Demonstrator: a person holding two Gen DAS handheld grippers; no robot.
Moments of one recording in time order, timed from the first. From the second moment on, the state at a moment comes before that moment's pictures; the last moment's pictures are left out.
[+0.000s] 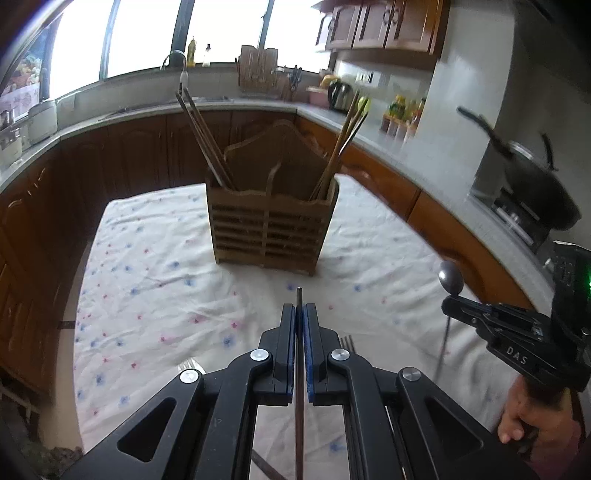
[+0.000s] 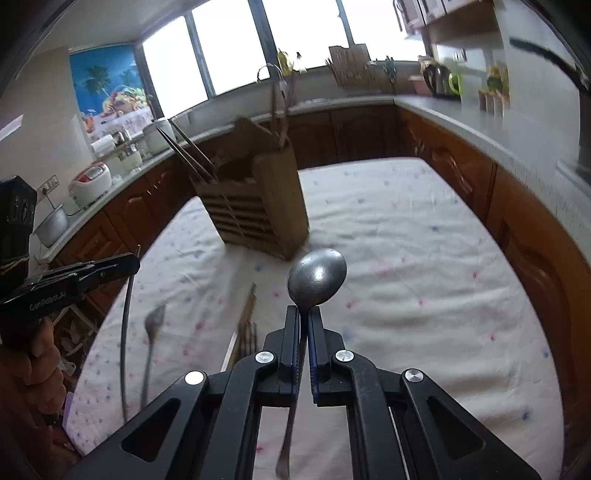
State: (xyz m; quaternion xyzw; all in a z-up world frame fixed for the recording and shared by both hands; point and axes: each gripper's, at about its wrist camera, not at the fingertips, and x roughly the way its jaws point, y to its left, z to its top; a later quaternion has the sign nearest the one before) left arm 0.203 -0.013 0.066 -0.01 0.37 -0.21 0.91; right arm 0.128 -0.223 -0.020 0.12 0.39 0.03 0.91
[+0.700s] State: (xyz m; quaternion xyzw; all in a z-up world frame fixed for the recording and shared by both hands) left arm 0.141 0.043 0.110 -0.06 0.29 -0.21 0.93; right arm 0.119 -0.202 0.041 0.10 0.32 0.05 0.94
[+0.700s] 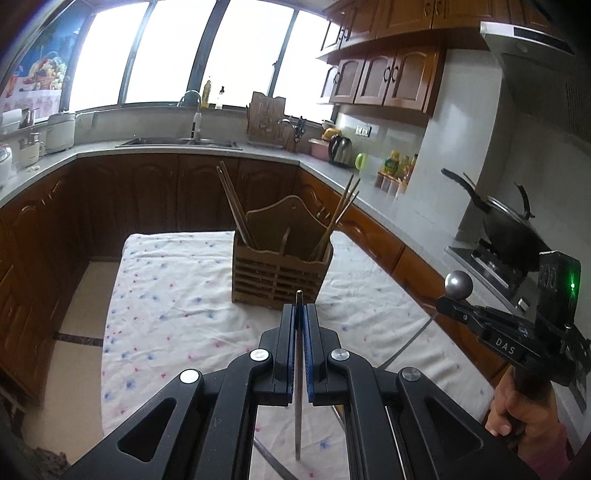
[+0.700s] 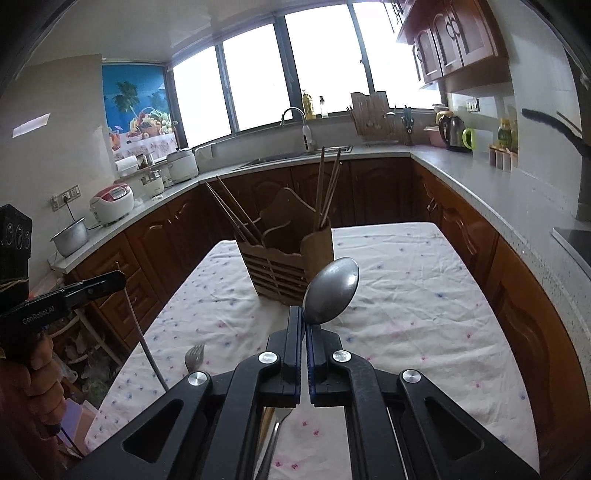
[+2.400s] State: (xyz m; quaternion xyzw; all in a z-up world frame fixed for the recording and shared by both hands) left arm 0.278 0.035 0.137 -0.10 0.10 -0.17 0.98; right arm 0.241 -0.194 0.096 0.02 0.22 0.03 0.97
